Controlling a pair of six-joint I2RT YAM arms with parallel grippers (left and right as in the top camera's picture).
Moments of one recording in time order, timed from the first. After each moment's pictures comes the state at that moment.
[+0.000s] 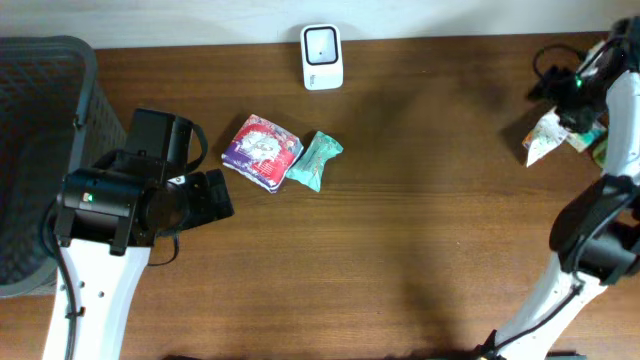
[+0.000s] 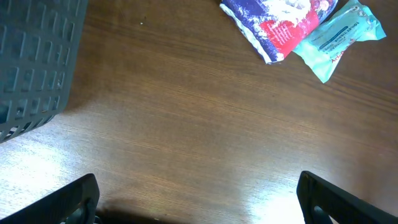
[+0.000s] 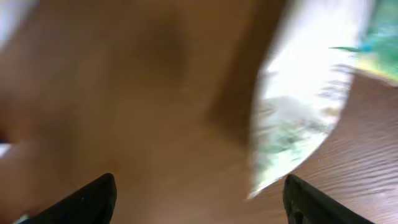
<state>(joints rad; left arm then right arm) -0.21 1.32 1.58 -1.50 -0.13 -0.47 -0.41 2.18 2.11 -1.15 -0.27 0.24</state>
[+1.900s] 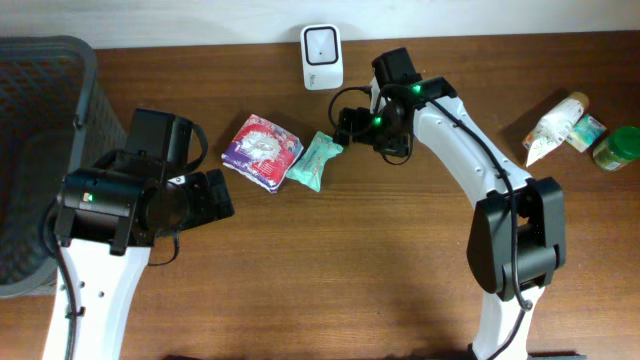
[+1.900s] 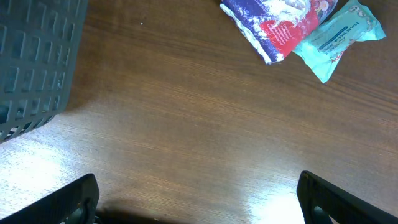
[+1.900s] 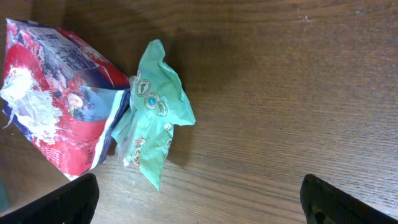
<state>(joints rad) -0.21 1.32 1.58 -1.50 -0.13 -0.47 0.30 2.07 1.72 -0.88 -0.32 0.43</state>
